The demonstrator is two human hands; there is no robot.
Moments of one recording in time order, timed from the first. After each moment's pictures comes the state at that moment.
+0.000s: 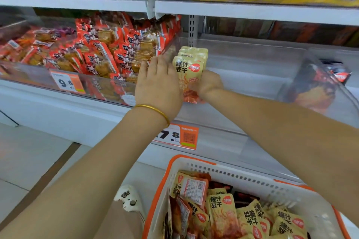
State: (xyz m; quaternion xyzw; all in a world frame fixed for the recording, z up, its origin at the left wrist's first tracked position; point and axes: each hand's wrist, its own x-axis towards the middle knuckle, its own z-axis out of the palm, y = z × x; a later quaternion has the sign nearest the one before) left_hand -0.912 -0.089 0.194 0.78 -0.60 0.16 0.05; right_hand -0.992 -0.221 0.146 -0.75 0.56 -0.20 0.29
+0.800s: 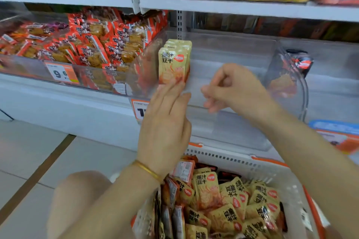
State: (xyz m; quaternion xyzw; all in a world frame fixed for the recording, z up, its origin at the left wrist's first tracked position) left_hand -0.982 0.003 0.155 0.62 -0.68 0.16 0.36; right_hand -1.118 -0.083 0.218 -0.70 0.39 -0.34 0.50
